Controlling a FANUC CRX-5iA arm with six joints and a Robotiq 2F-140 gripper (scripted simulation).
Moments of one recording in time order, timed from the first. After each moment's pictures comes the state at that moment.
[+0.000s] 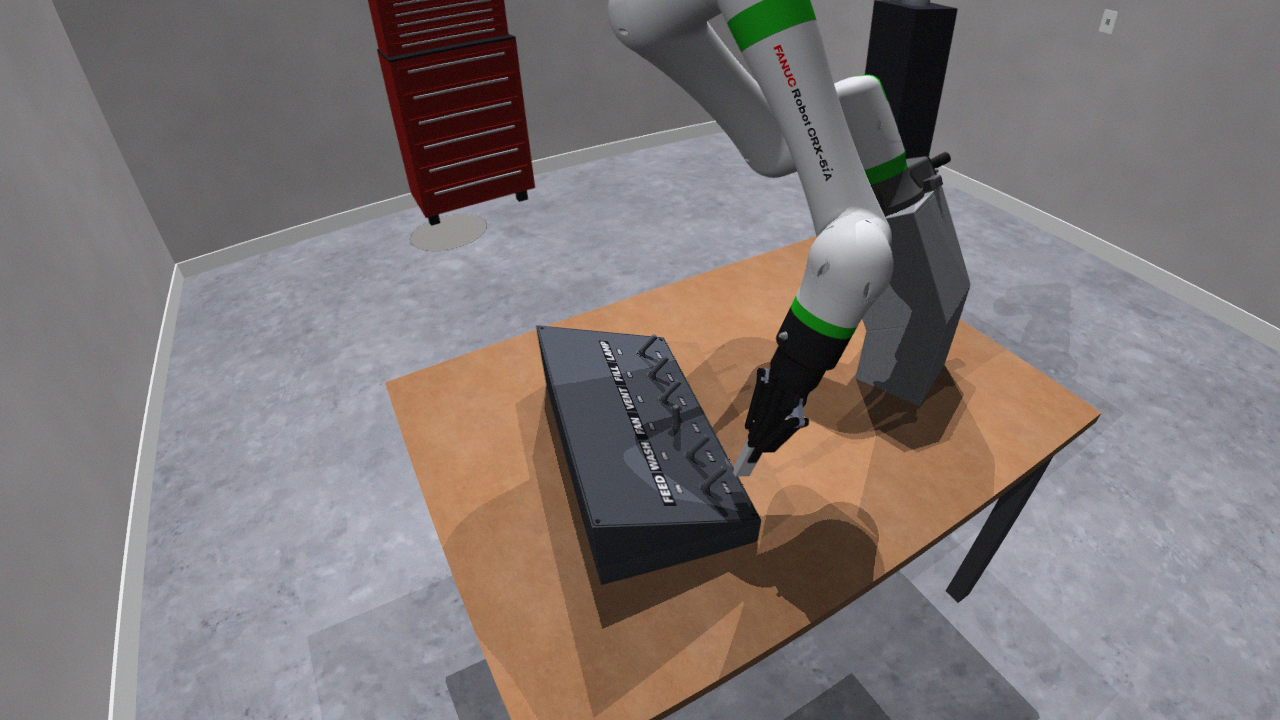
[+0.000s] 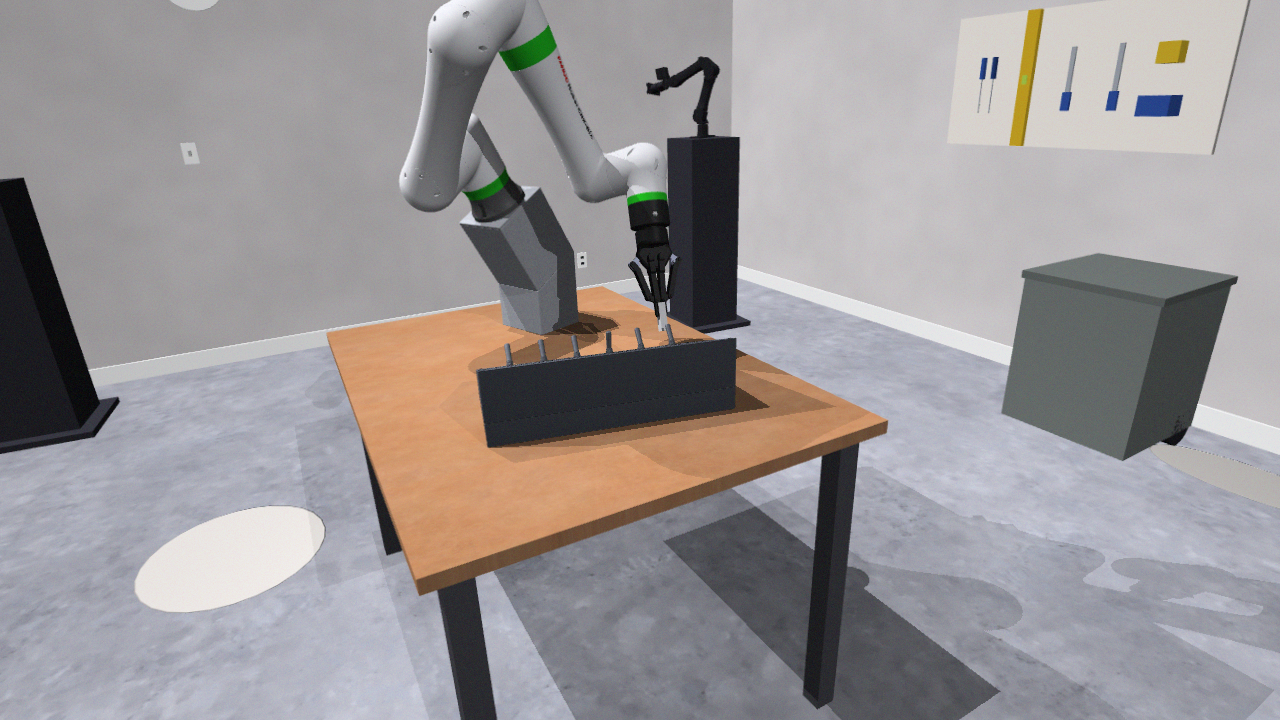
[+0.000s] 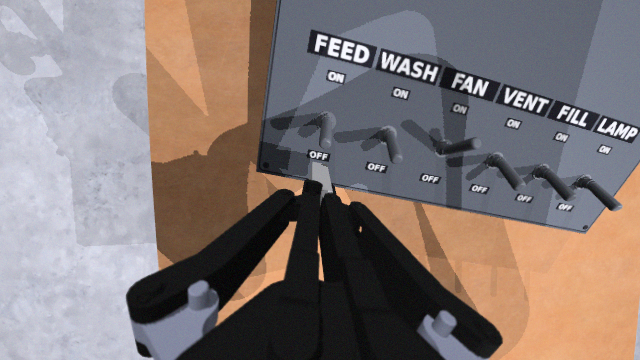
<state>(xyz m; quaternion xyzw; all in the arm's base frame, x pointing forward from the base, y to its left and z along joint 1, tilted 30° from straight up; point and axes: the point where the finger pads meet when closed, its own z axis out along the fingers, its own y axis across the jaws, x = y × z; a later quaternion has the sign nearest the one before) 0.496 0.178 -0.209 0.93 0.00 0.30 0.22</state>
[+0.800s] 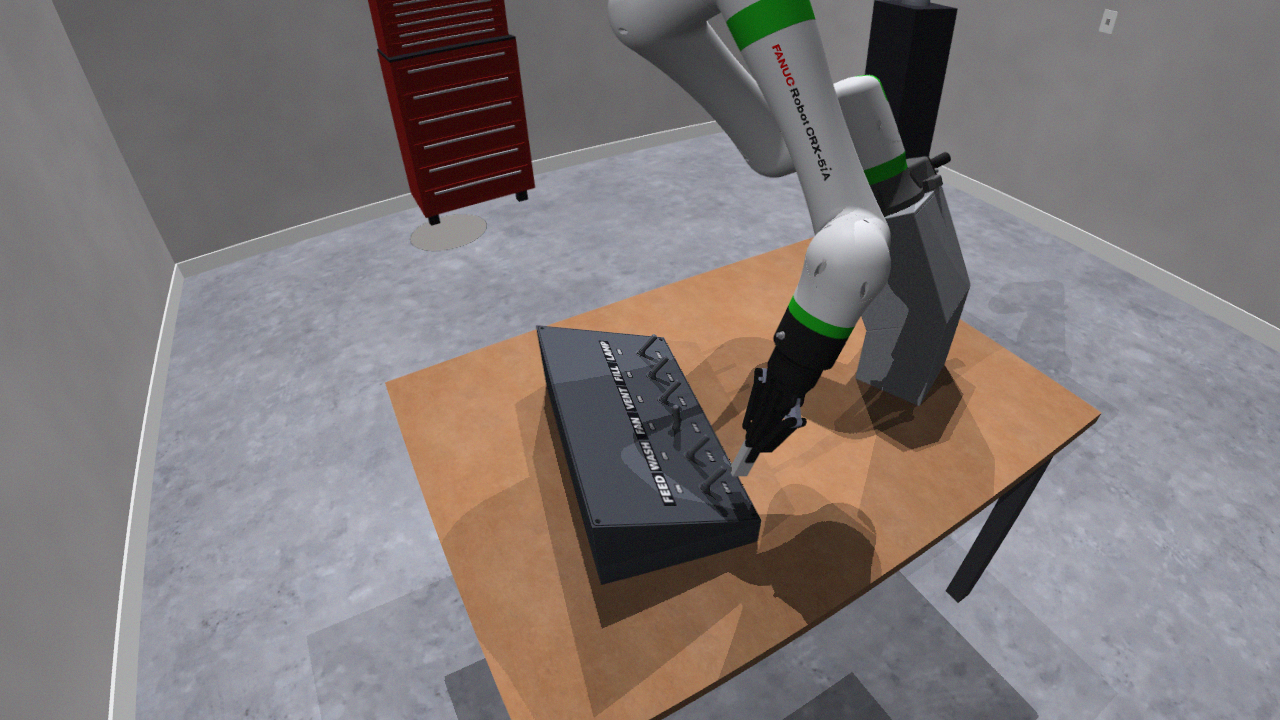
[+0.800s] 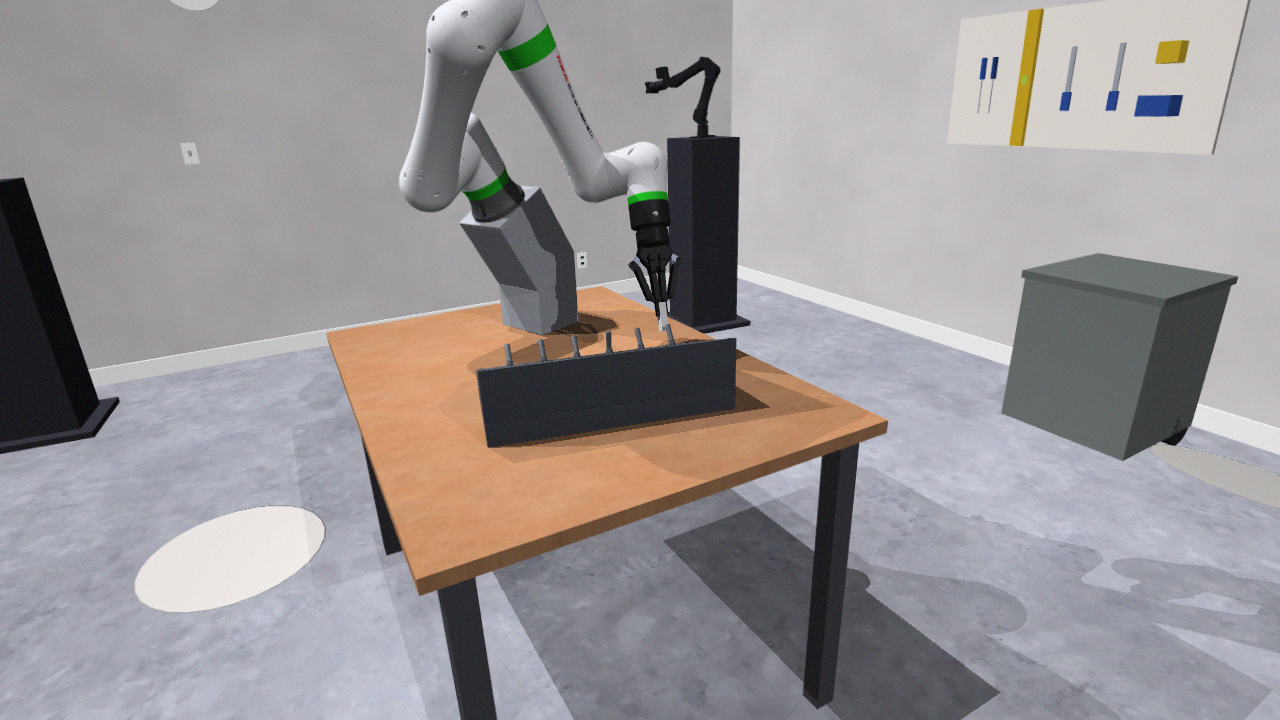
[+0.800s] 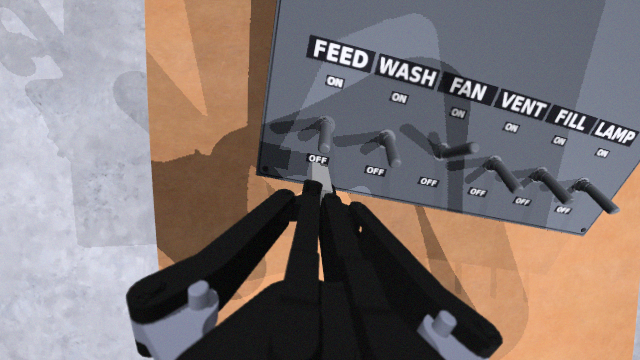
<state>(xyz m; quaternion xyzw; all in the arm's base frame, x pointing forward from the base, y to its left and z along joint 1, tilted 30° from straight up) 0.499 0.179 -0.206 0.93 0.00 0.30 0.22</state>
